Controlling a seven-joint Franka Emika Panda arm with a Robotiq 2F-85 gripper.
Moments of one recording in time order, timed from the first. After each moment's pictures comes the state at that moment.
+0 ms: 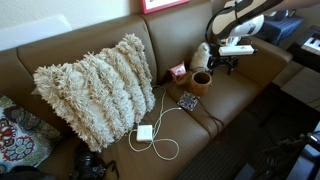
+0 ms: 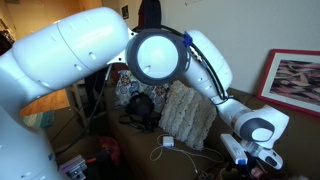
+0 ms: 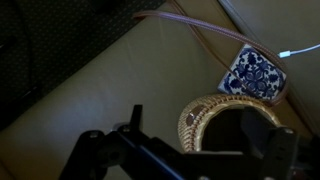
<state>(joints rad) -0.32 1.15 -0.10 -1.27 0.11 2.10 0.19</state>
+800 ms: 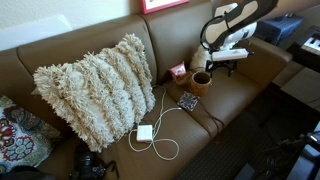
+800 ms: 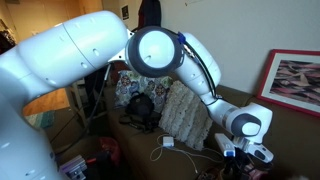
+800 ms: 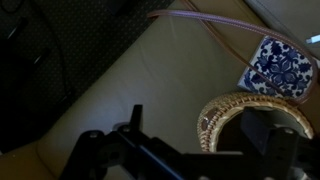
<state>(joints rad) -0.19 1.15 -0.21 -1.32 0.09 2.14 0.38</state>
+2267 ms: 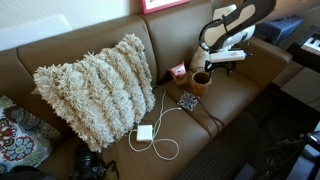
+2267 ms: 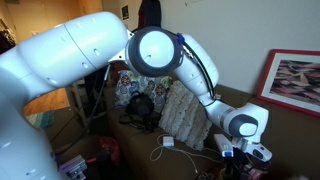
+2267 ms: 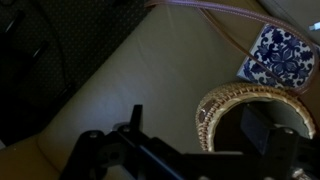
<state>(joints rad) -0.17 1.15 -0.22 -1.34 0.09 2.20 0.41</state>
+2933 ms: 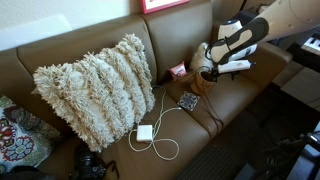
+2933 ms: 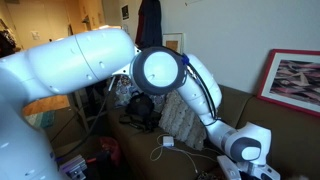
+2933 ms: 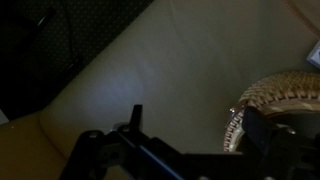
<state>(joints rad) -0.21 1.29 -0.27 -1.29 0.06 2.35 0.32</state>
